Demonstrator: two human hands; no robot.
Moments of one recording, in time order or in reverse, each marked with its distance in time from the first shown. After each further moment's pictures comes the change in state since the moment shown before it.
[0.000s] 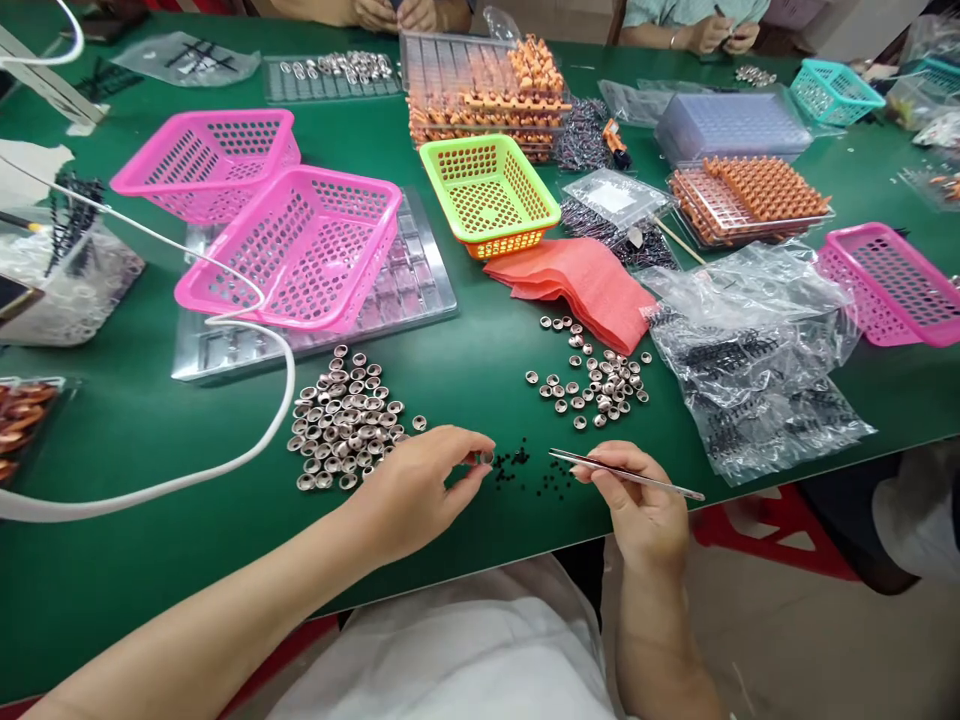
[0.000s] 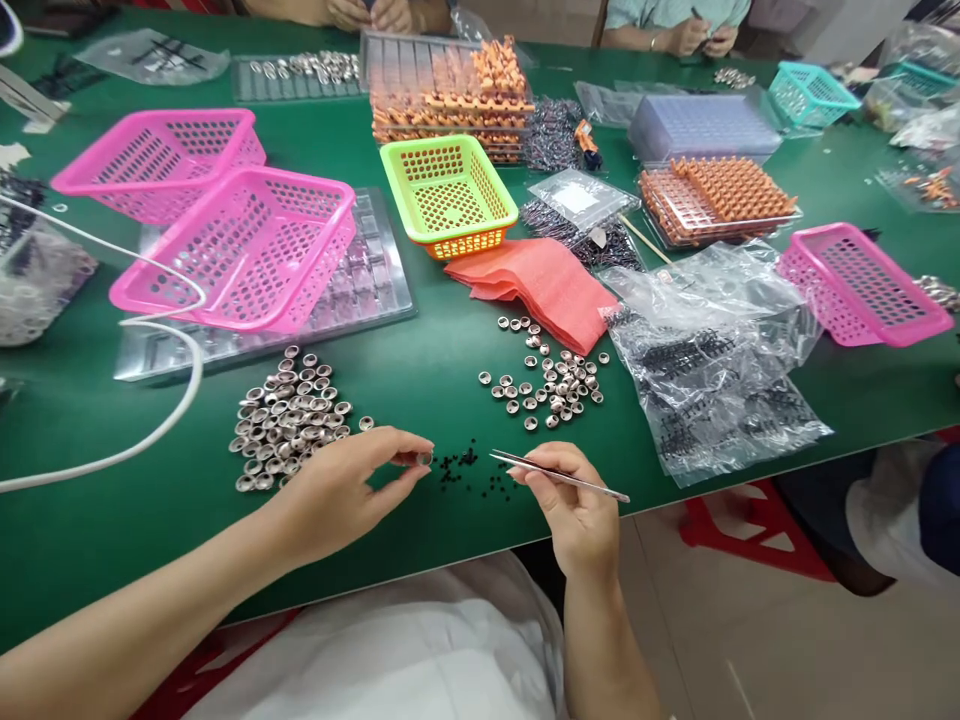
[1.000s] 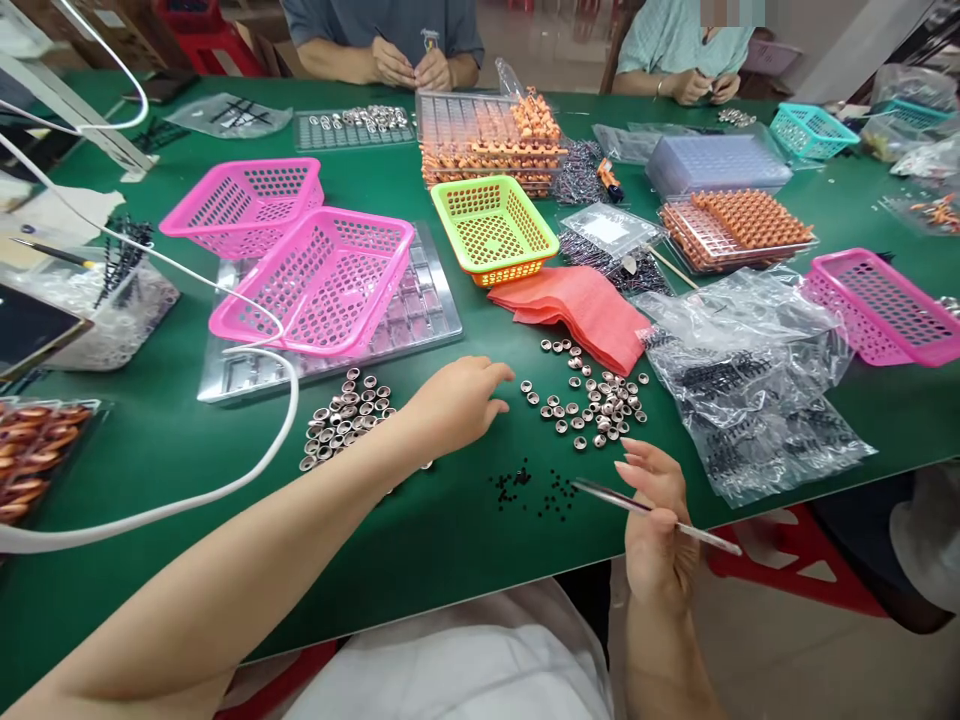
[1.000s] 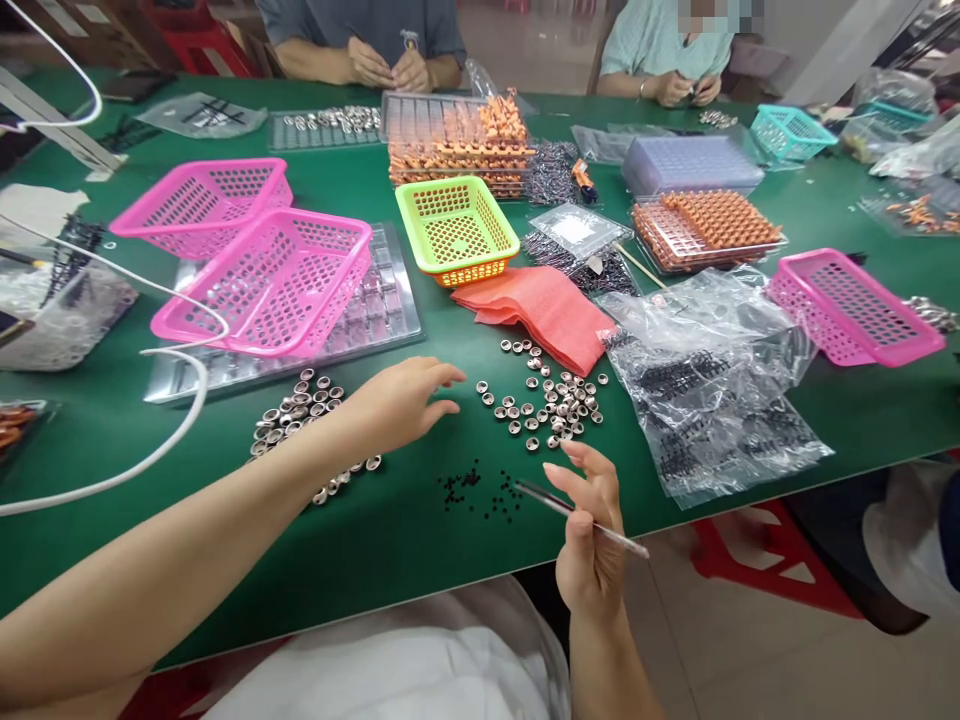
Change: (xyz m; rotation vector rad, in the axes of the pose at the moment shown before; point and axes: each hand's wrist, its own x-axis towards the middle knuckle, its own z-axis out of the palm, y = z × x) left_hand 0.097 -0.017 -0.022 0.318 -0.281 -0.164; right_hand 0.004 -0.005 -0.003 -0.345 0.123 -0.419
